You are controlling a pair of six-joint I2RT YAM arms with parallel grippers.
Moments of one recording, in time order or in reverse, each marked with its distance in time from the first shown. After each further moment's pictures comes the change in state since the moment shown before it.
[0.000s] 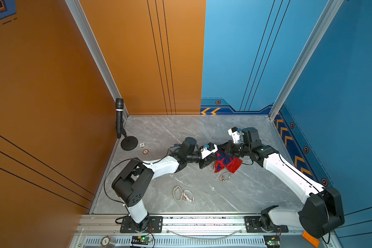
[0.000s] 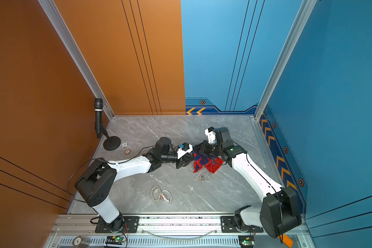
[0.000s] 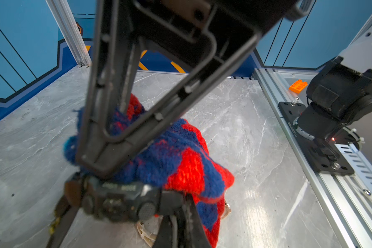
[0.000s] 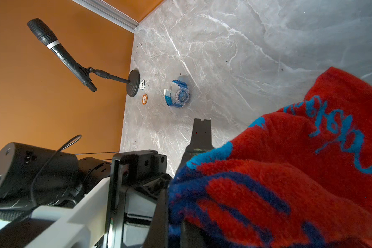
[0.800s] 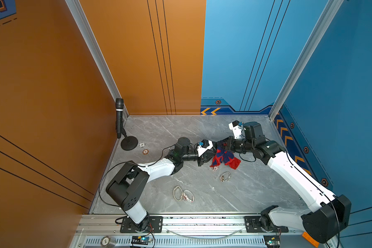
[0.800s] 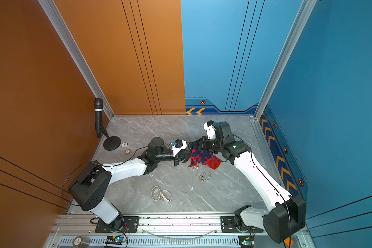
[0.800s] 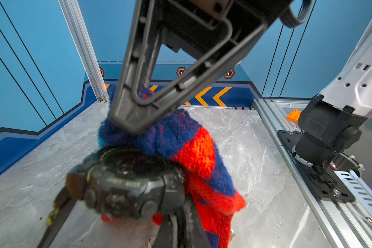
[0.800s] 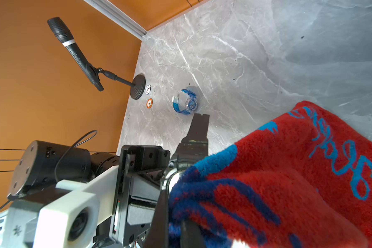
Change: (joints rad) left arm 0.030 -0.066 -0.071 0.210 0.033 -0.087; right arm 0.068 -0.031 0.176 -0.172 0.086 -0.050
